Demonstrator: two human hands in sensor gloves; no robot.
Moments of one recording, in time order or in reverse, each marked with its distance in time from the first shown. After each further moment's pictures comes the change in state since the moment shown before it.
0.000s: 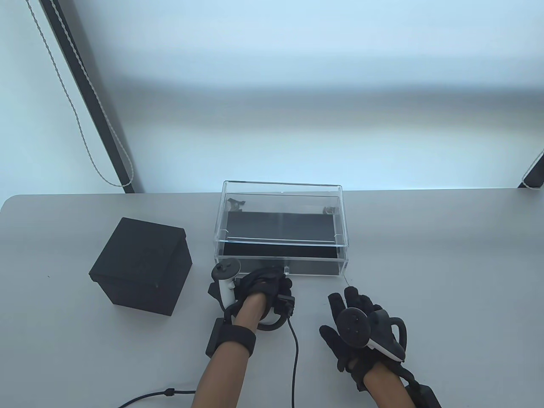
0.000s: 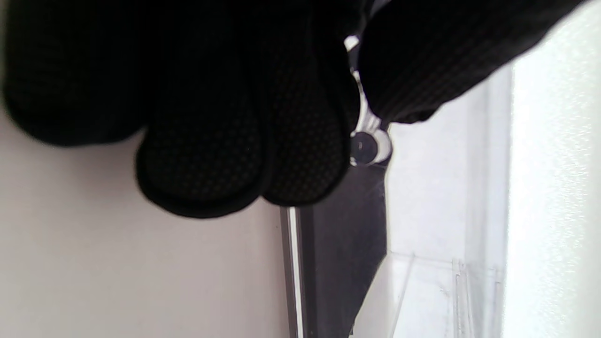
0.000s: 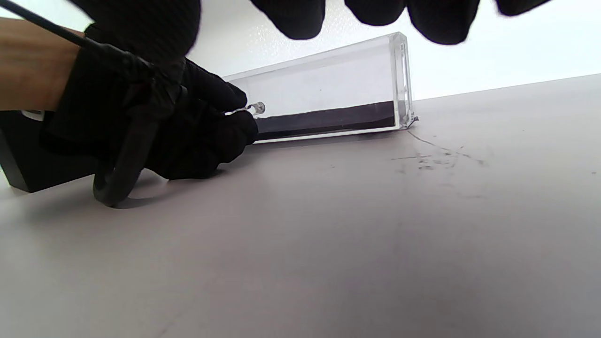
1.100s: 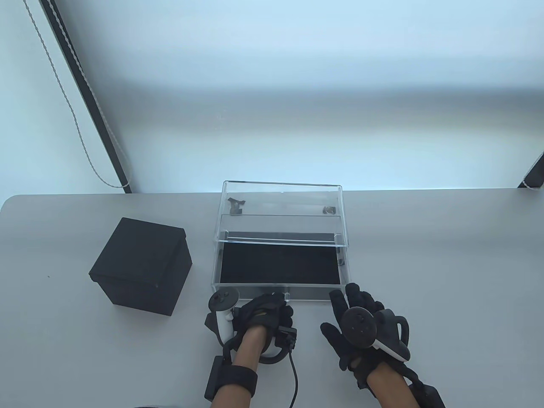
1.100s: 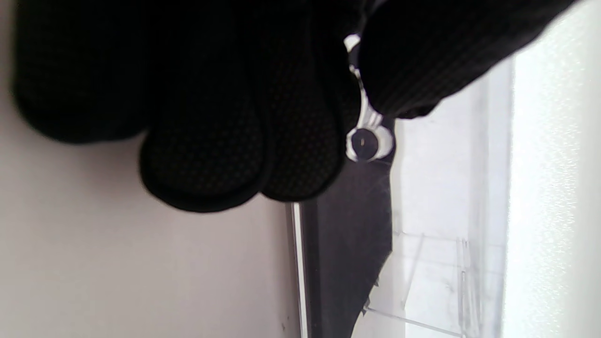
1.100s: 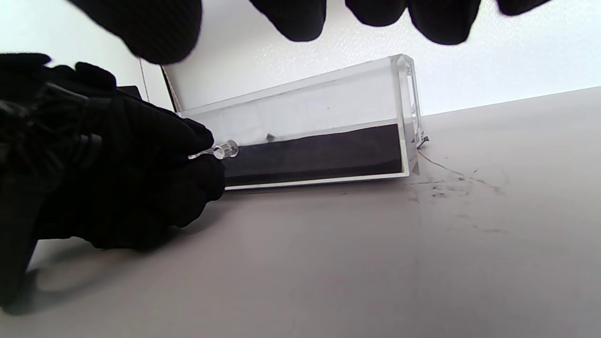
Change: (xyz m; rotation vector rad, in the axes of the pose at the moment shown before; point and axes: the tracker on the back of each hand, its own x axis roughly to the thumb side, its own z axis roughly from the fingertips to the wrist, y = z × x) left_hand -0.035 -0.002 0.054 0.003 0.014 0.002; right_hand -0.005 -0.003 0.000 -0.043 -0.025 -0.036
